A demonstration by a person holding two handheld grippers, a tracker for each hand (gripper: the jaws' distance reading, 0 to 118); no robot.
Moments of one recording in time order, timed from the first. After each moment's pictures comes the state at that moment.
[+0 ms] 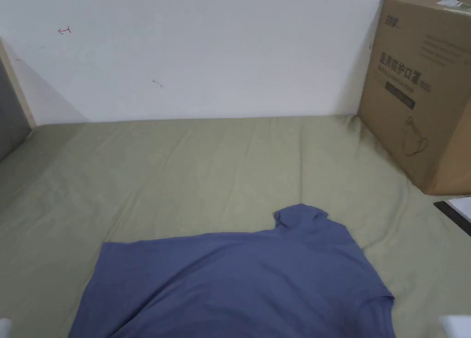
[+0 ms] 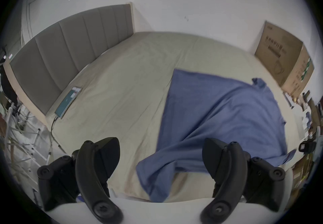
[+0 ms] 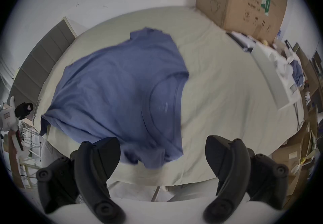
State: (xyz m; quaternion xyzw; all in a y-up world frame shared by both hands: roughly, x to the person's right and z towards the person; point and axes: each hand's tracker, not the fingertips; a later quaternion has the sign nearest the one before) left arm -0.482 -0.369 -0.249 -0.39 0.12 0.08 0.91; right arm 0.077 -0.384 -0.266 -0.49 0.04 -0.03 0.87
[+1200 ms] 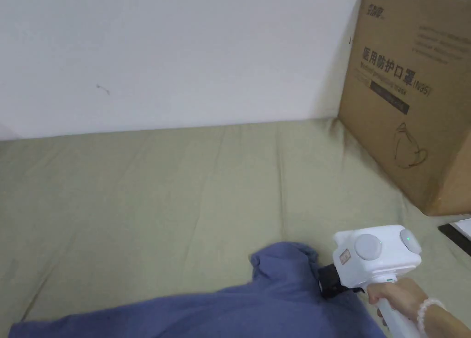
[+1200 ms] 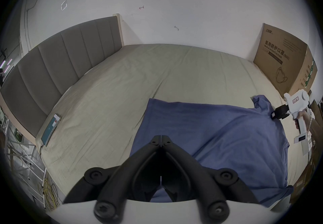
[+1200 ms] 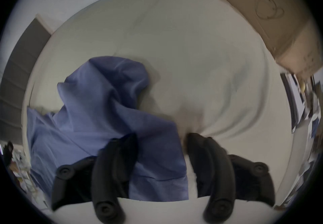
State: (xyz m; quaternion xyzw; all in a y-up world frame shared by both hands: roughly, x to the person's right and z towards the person) left arm -0.428 -0.381 -0.382 -0.37 0.12 0.05 0.92; right arm 0.085 -0.475 -0.643 -0.58 0.05 0.02 0.81
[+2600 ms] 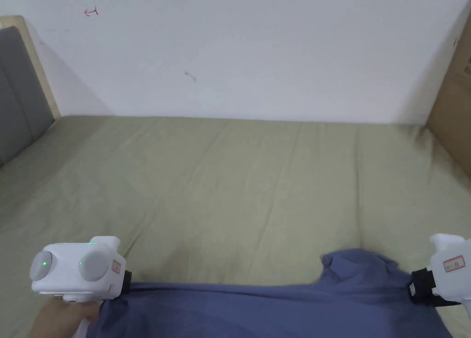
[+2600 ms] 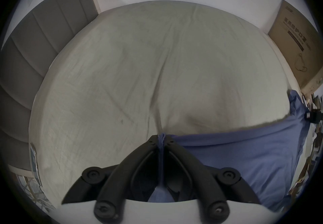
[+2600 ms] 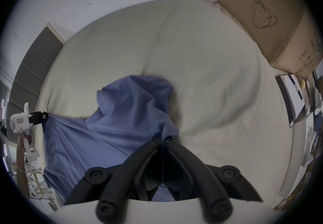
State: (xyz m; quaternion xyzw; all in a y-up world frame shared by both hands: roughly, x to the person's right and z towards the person) left arm -0.502 -0.460 -0.579 -0.53 0.07 0.04 0.84; right arm 0.065 -0.412 -0.609 -0.55 0.07 -0.03 0.83
